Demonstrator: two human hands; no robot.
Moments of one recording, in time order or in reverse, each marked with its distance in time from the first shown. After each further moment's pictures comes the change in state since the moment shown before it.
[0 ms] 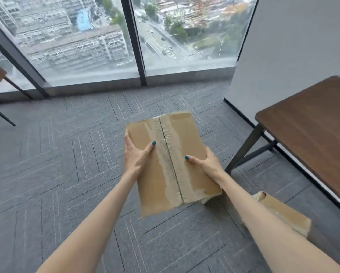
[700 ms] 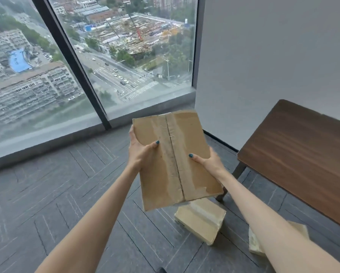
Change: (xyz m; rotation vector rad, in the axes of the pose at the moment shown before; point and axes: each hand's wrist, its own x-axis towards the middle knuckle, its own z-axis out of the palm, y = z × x) left_hand 0.227 0.209 0.067 -0.153 -0.391 0.208; right_hand 0.141 -0.162 -0.087 0.156 0.366 0.030
